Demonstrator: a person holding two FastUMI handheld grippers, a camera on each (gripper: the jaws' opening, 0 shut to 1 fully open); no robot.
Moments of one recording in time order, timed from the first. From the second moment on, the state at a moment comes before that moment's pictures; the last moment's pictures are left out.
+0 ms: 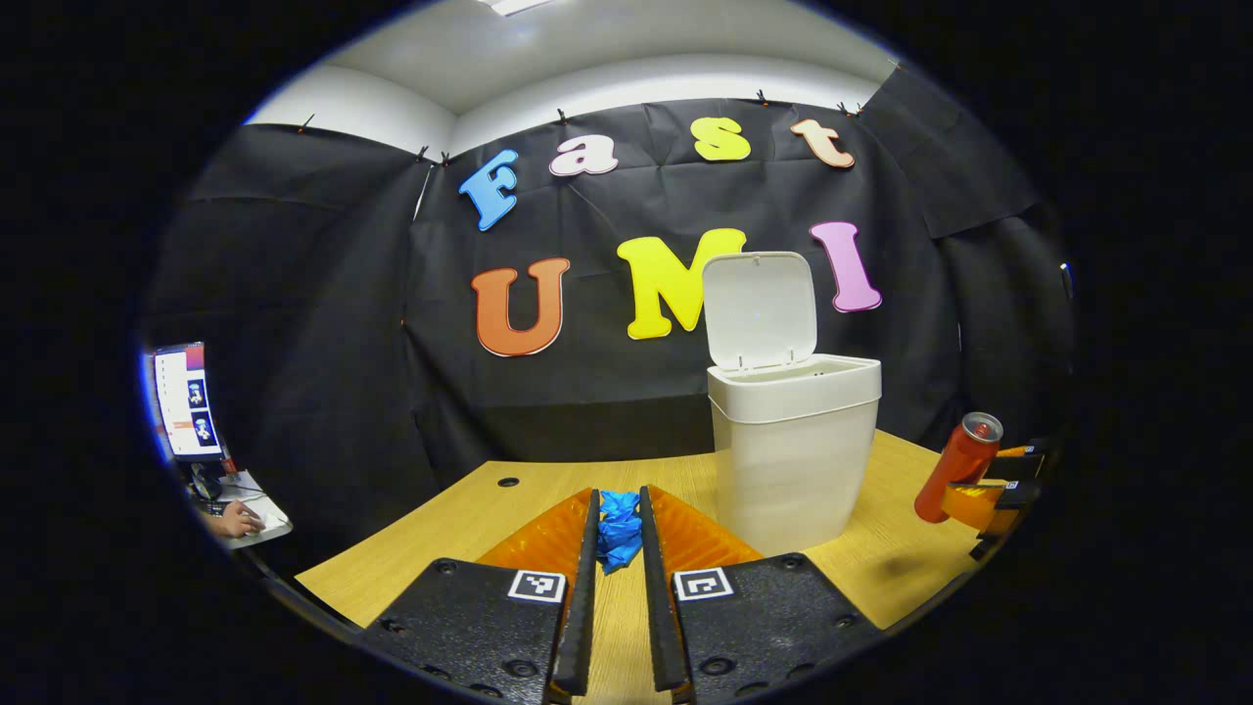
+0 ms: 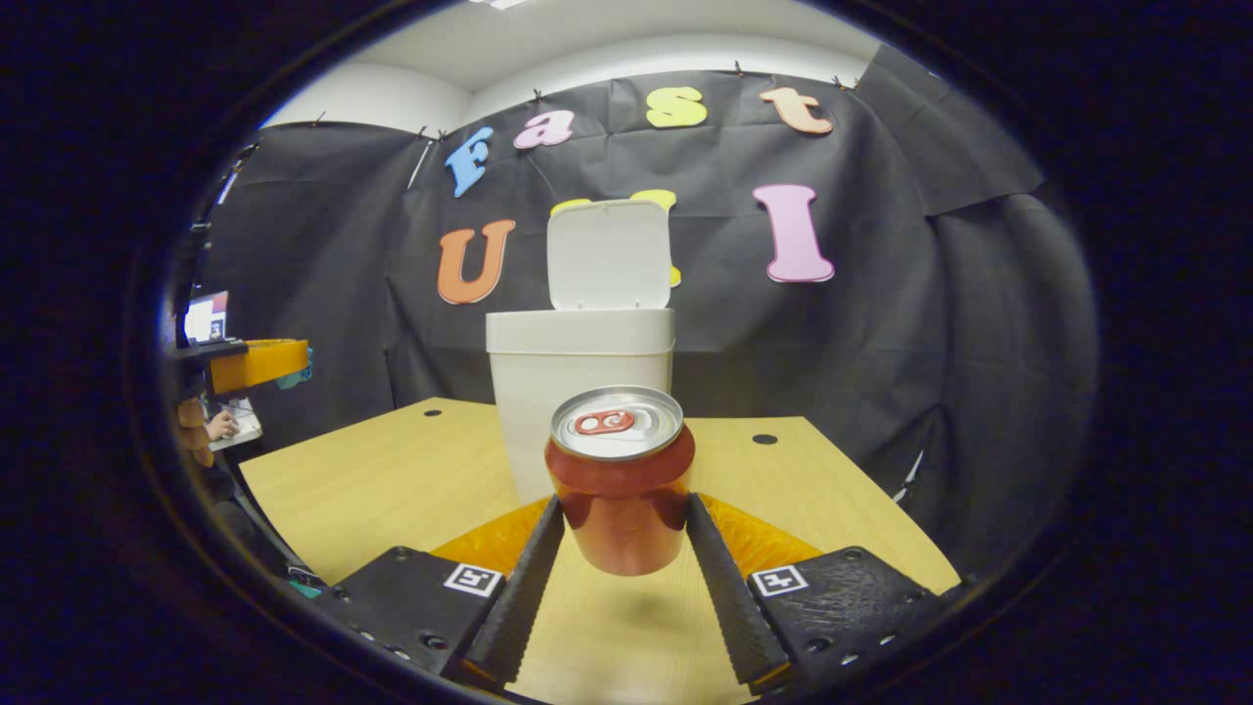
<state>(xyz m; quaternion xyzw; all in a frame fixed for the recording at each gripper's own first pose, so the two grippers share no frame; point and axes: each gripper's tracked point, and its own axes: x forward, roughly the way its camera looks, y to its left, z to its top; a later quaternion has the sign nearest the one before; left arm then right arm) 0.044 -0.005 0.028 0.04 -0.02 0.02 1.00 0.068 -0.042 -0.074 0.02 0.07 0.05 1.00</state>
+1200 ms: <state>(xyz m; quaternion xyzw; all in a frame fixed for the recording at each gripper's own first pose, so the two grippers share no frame) 0.249 -0.158 0.135 -0.02 -0.10 -0.08 0.99 0.034 -0.119 -0.095 0.13 0.09 0.03 0.99</state>
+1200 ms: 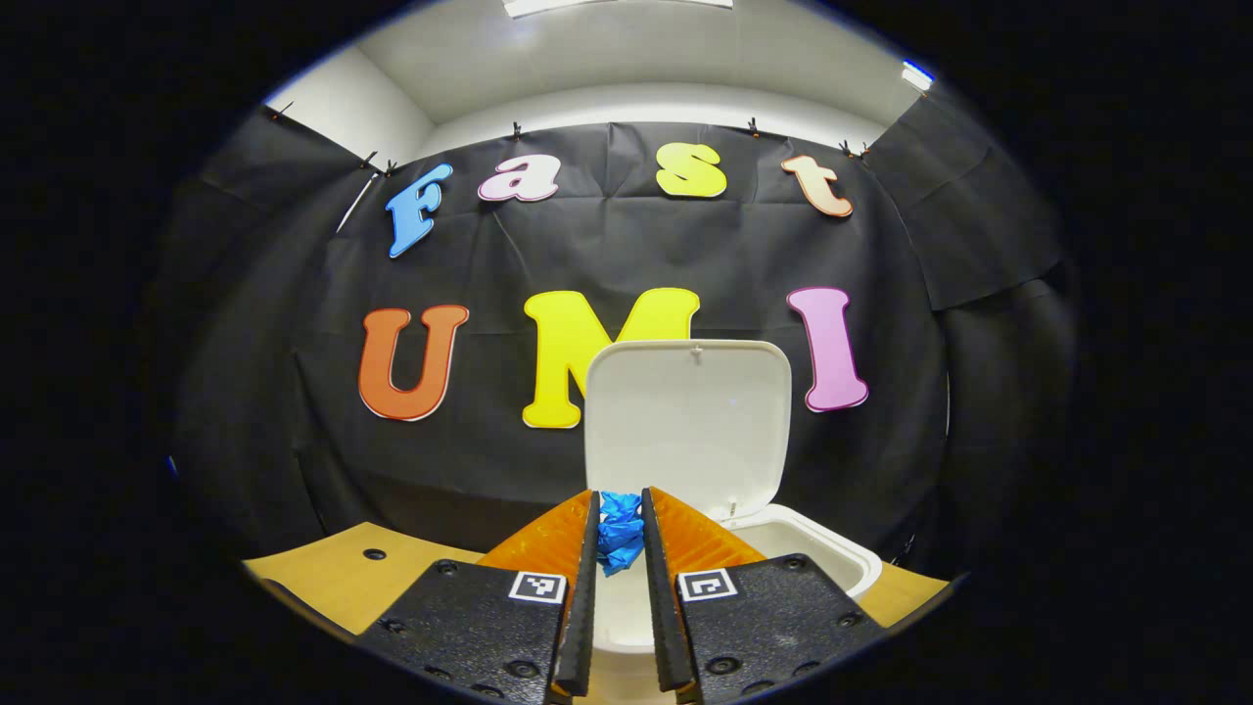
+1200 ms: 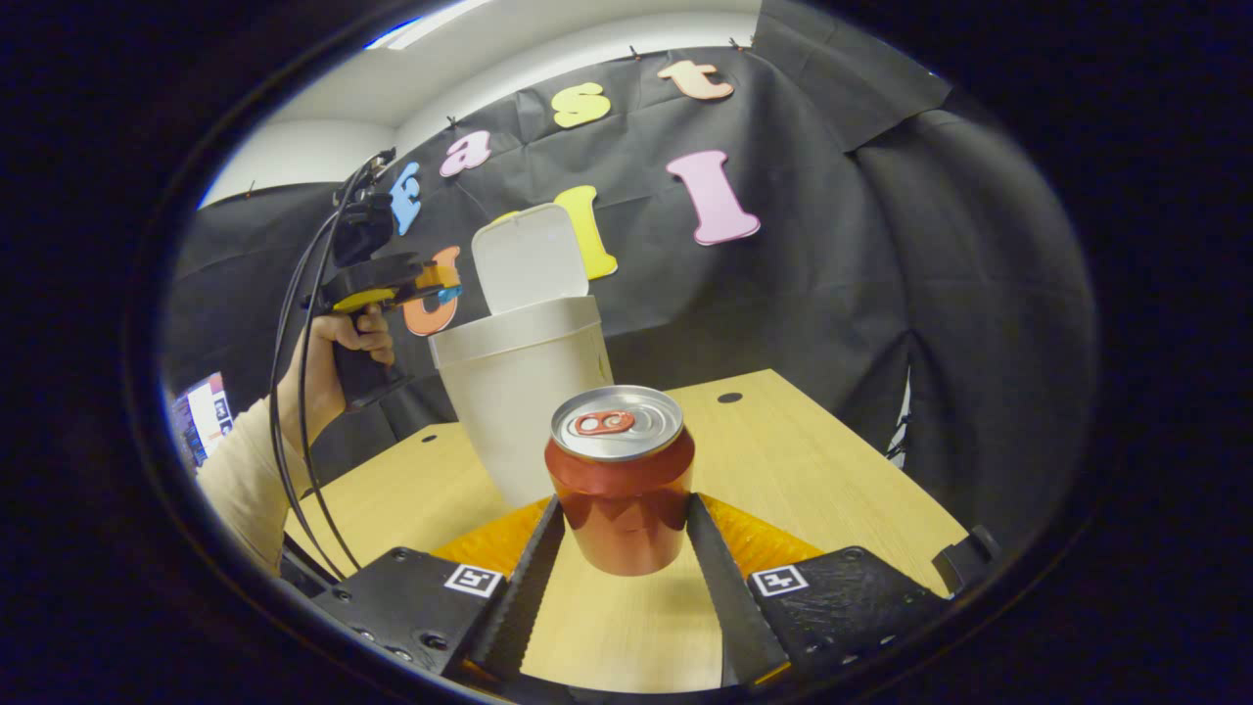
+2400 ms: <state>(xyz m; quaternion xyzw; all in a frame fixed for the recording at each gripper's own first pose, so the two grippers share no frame) 0.134 -0.162 0.117 -0.02 -0.08 -0.09 0.99 0.010 -0.178 -0.091 0.08 0.04 -0.05 0.99</state>
